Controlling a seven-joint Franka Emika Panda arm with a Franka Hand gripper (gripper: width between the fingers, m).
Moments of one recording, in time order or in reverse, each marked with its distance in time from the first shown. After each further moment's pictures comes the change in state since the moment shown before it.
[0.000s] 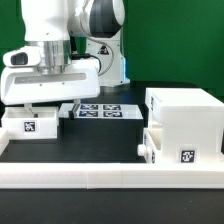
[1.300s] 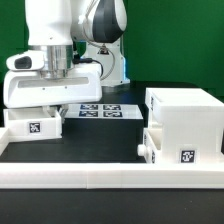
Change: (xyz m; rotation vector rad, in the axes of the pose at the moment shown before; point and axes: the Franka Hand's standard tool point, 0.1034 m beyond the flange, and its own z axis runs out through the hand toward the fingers) arm 0.012 -0.018 0.000 -0.006 0.019 0.011
